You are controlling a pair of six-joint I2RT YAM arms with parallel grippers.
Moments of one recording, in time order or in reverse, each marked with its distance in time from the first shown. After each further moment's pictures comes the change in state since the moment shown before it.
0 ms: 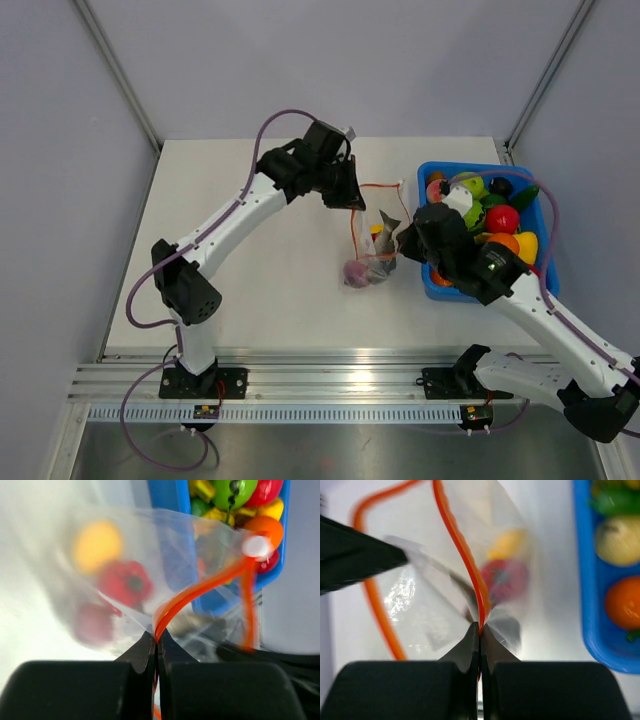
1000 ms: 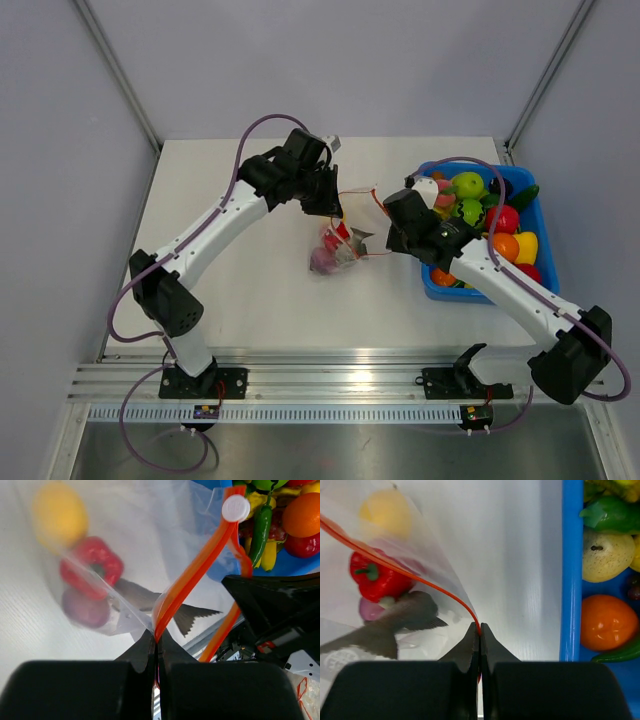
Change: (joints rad) left arm 0.074 -0.130 -0.116 -0.064 -0.037 0.196; right arm -0.084 0.274 0.117 0.058 -0.016 -0.230
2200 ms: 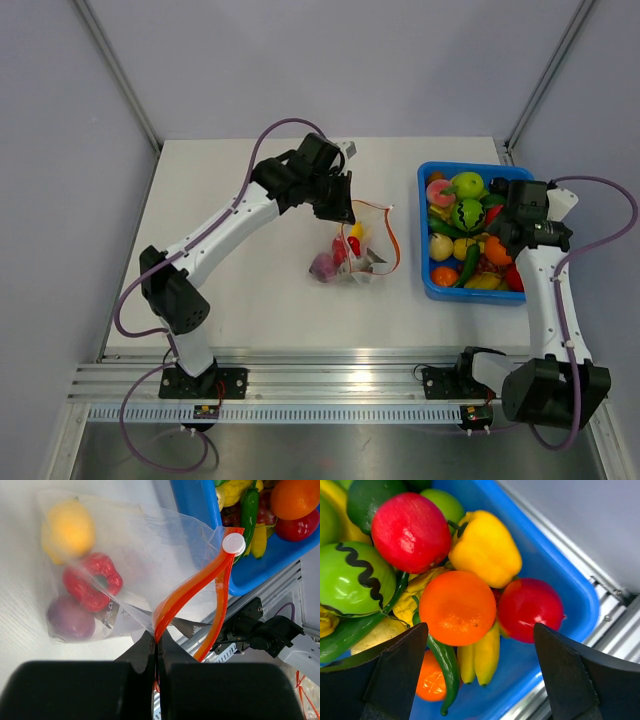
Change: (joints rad) left arm -0.052 0.041 0.027 0.013 0.036 0.007; right arm -0.793 -0.142 -0.043 -0.140 0.084 -0.161
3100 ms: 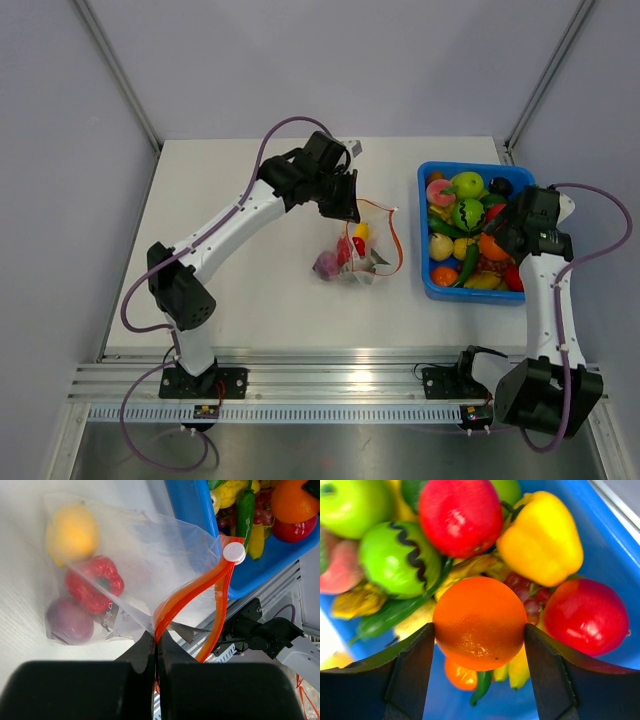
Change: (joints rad) left arm -0.013 0.039 0.042 -0.003 0.002 0.003; right arm -0.122 -0.006 -0.101 0.155 -0.331 -0.015
